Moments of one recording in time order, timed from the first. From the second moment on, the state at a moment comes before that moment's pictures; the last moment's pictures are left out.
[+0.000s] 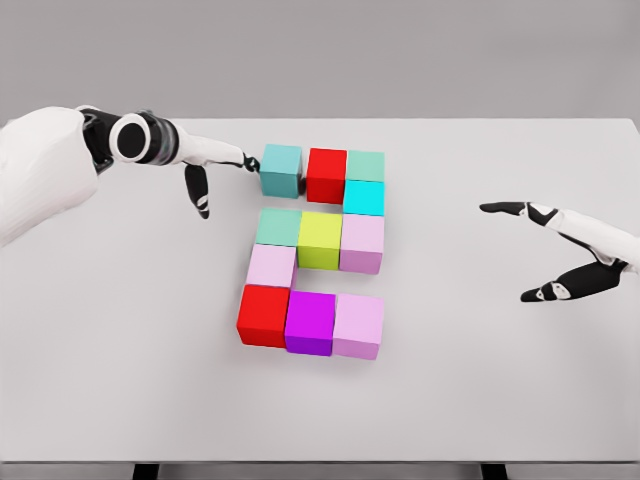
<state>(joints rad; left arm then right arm) -1.23 0.46 -1.42 -0.93 -0.01 -0.05 -0.61 -0.12 -0.94 0.25 -1.56 -0.36 -0.61 0.61</state>
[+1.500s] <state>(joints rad) -1.24 0.45 -1.41 -0.93 -0.01 -0.06 -0.61 -0.11 -0.94 0.23 -1.57 -0.33 -0.61 0.61</state>
